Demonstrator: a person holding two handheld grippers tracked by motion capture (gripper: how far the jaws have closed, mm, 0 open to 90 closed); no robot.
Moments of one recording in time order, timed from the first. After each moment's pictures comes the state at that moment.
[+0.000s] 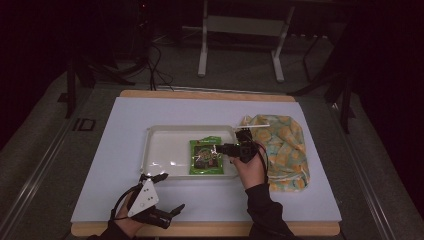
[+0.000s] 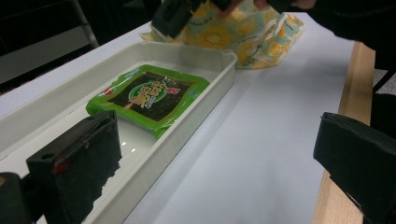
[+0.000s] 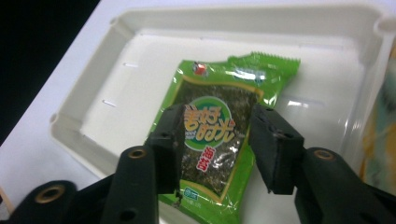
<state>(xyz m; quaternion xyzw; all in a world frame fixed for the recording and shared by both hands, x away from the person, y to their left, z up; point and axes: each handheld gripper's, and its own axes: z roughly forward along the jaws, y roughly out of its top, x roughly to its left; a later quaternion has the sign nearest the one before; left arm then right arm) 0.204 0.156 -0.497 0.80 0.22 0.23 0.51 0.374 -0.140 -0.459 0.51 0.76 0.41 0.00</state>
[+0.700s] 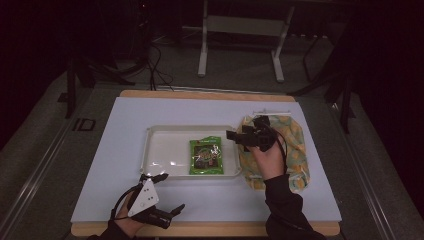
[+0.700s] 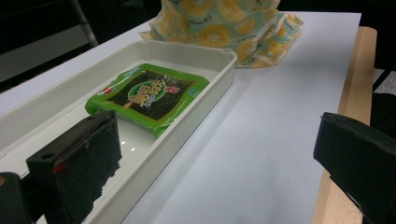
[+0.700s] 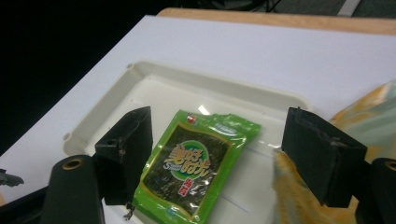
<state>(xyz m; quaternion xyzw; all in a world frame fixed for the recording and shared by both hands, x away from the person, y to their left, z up) 0.204 0.156 -0.498 0.80 0.22 0.23 0.51 0.376 -0.177 -0.404 0.45 0.76 0.46 0.07</state>
